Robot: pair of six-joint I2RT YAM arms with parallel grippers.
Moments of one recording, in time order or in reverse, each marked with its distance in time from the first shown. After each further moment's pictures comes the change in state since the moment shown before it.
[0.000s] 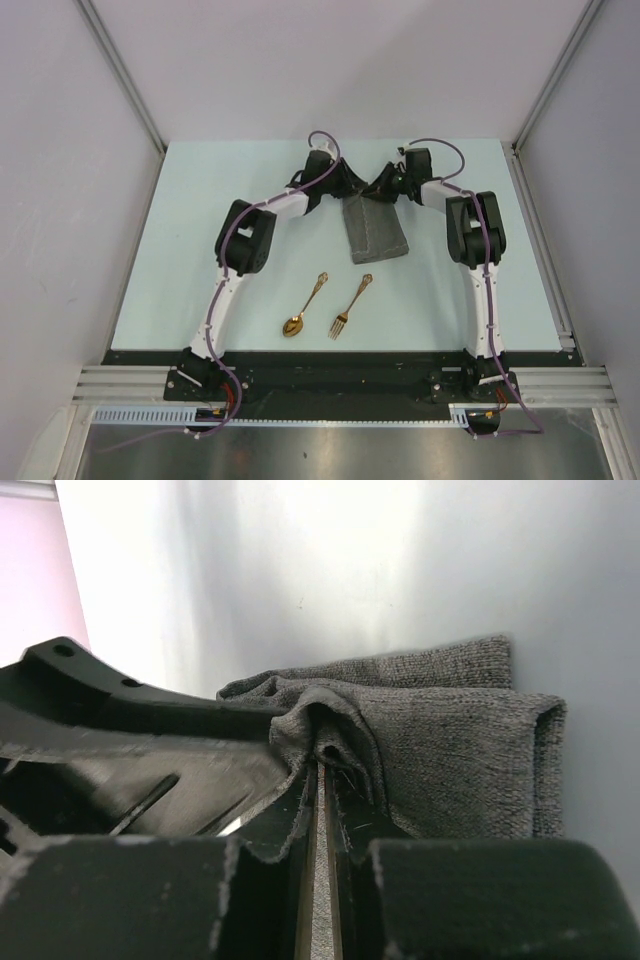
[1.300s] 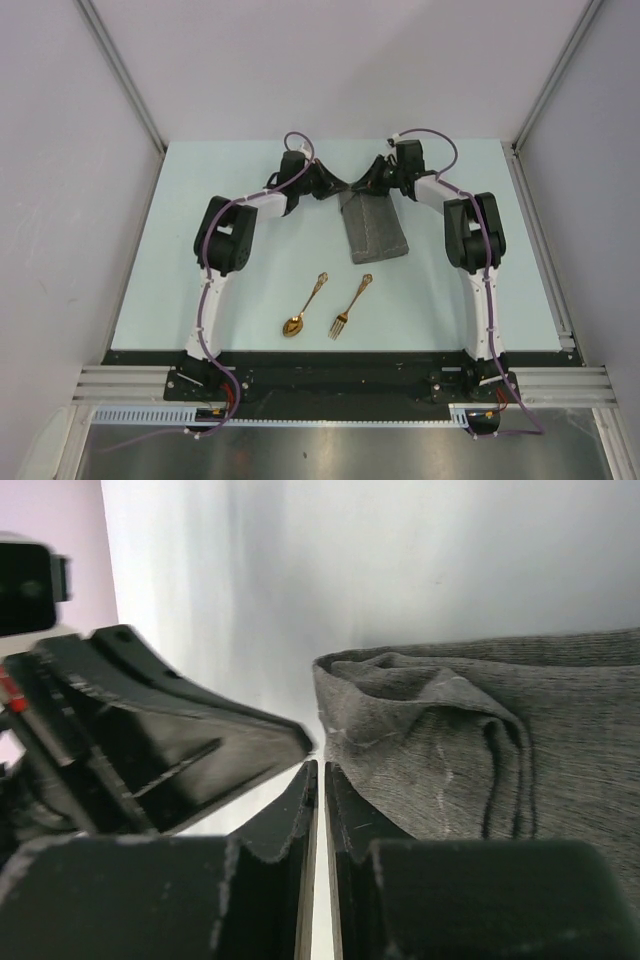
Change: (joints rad) left arm 0.099 -0.161 -0.251 0.124 0.170 -0.125; right arm 0.053 -0.075 0.014 -0.043 0.006 -0.004
